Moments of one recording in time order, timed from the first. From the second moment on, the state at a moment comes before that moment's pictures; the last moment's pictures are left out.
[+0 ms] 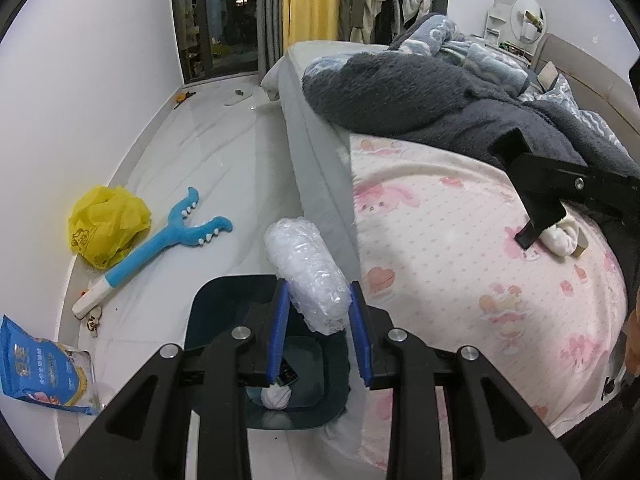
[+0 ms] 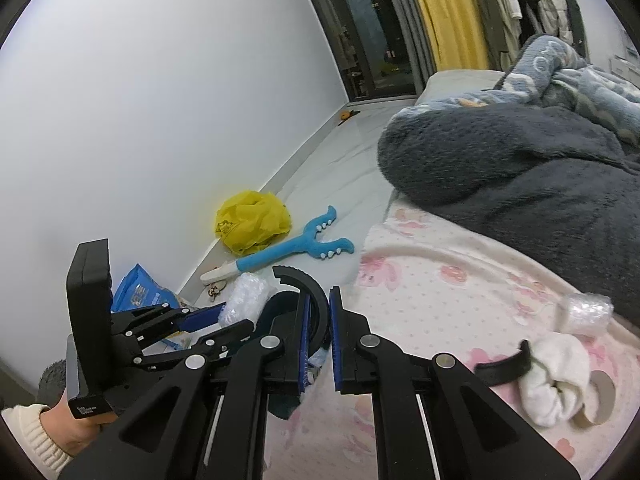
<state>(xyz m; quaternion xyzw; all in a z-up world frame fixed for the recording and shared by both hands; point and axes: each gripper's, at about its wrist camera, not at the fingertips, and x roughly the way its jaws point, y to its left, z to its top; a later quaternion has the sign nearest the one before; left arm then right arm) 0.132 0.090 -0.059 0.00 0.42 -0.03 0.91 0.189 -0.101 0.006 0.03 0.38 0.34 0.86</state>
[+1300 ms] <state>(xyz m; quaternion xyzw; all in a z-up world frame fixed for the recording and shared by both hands) 0.137 0.195 -0.182 -0.09 0.57 0.00 0.82 0.202 0.026 -0.067 -0.01 0.45 0.38 0.80</state>
